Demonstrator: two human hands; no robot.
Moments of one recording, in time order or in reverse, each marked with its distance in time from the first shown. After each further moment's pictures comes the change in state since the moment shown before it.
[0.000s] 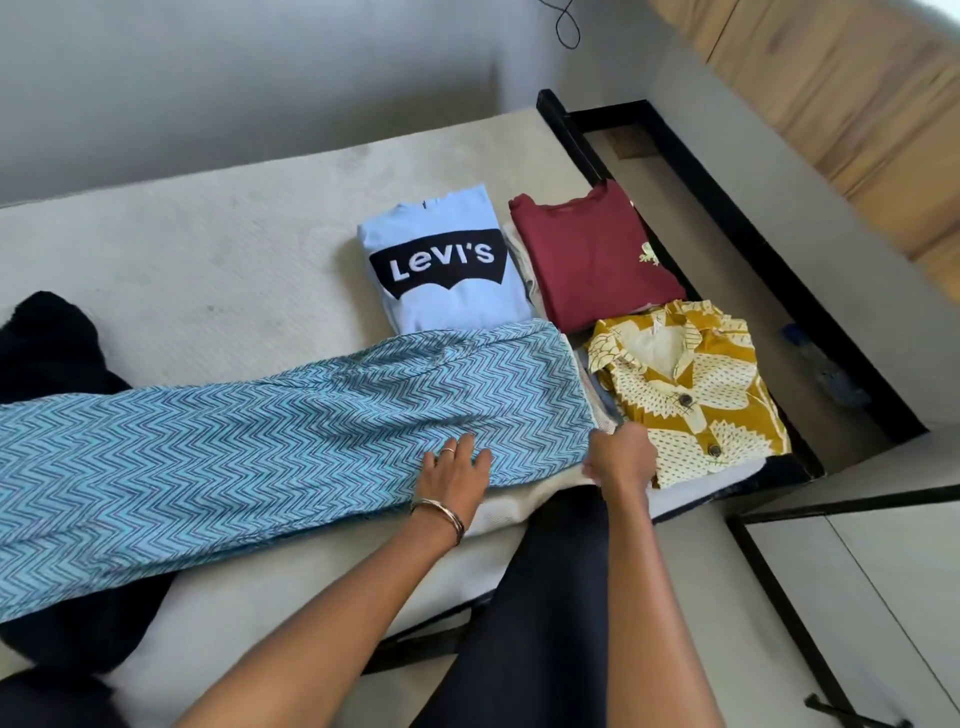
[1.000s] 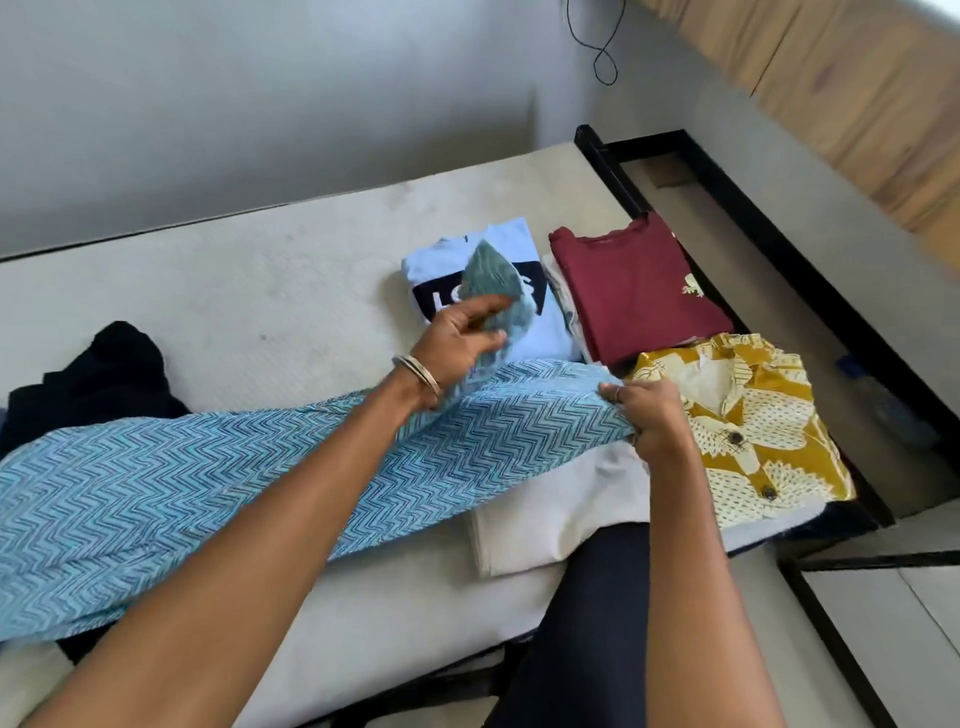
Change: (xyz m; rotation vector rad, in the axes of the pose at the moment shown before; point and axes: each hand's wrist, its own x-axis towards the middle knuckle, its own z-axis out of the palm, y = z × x) left_hand 0.035 -0.076 -0.189 -1.477 0.216 0.077; right_hand 0.025 -0.084 0.001 0.516 -0.352 -0.128
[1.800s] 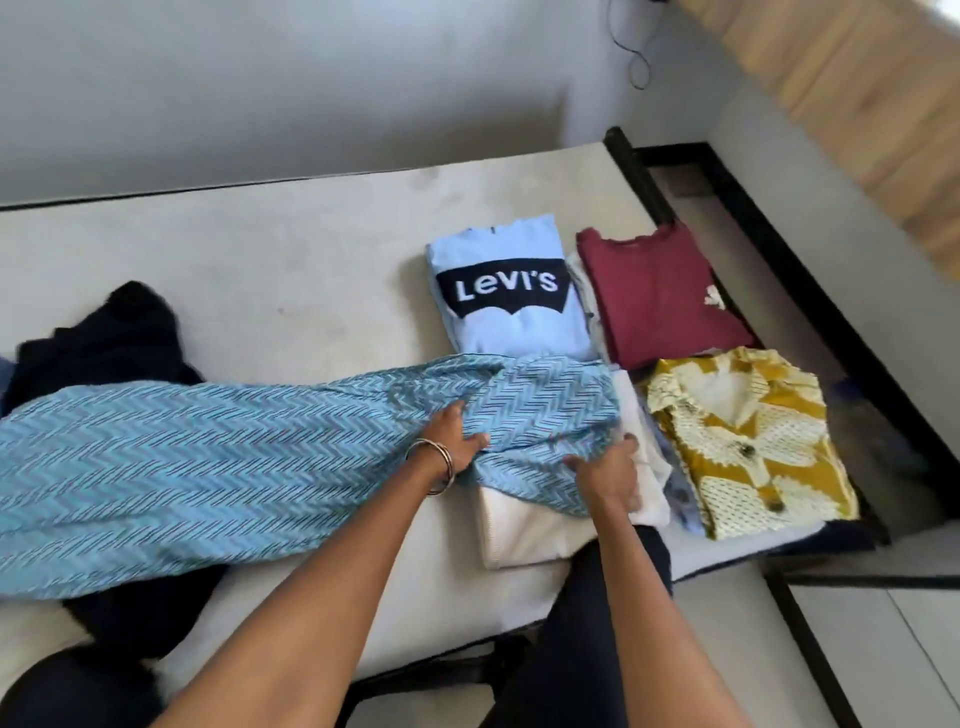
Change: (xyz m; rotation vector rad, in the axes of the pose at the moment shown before) left_hand -0.024 -0.153 -0.010 0.687 0.067 -0.358; right_hand -0.027 0.087 0.044 -0.695 0.327 0.062
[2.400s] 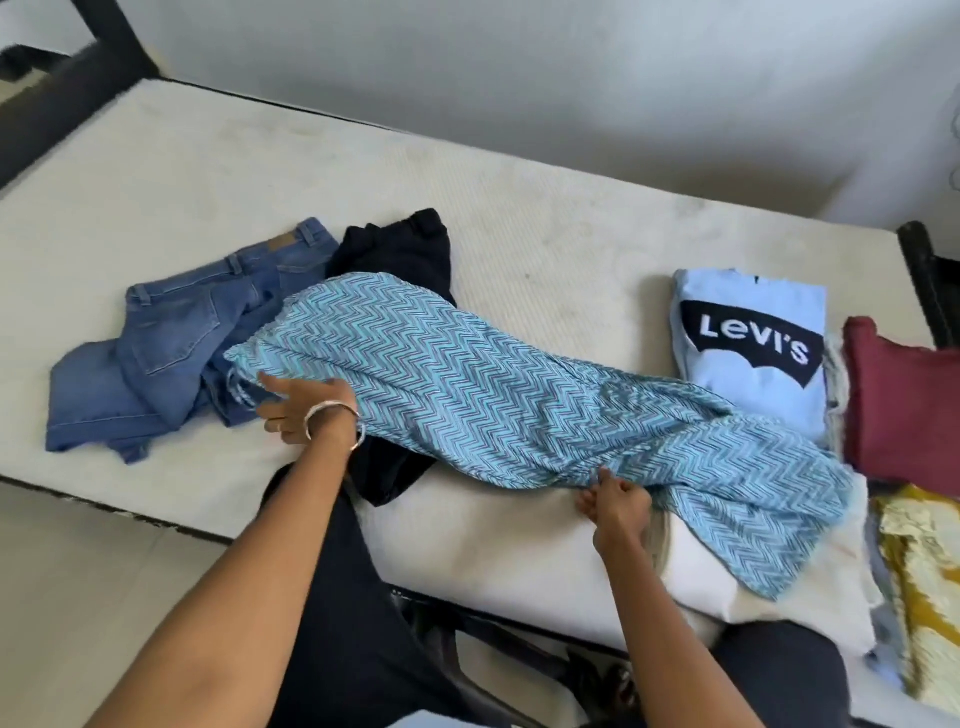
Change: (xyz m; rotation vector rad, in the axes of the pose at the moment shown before) left_hand -0.176 -0.272 -0.192 -0.673 1.128 -1.137; right_hand -0.137 -0.023 0.170 0.485 -0.379 -0.042
